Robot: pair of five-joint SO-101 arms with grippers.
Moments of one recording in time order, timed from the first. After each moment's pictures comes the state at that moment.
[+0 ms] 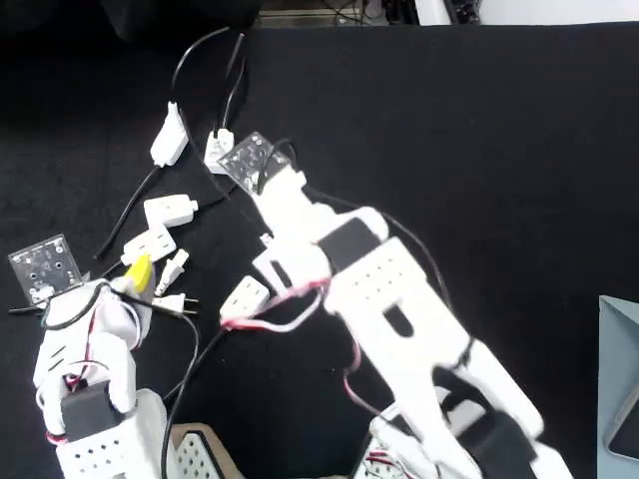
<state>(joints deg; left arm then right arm) -25.2 -103.7 84.5 60.6 4.2 -35.8 -24.2 29.0 69.3 7.2</state>
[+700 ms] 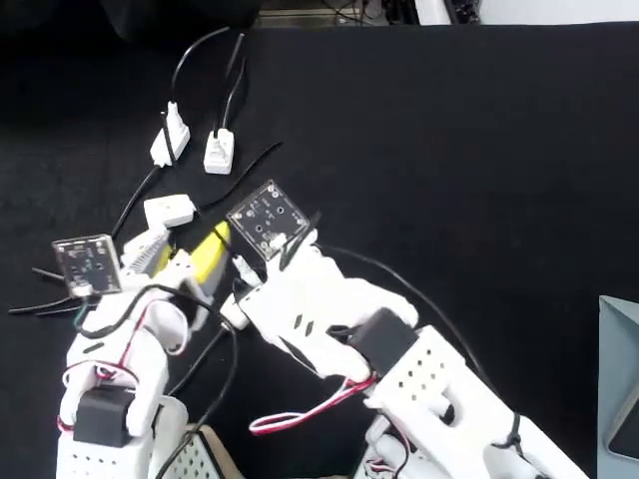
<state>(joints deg) 2.2 -103.7 78.5 53.3 17.4 -45.9 -51.4 51.2 53.8 -1.9</state>
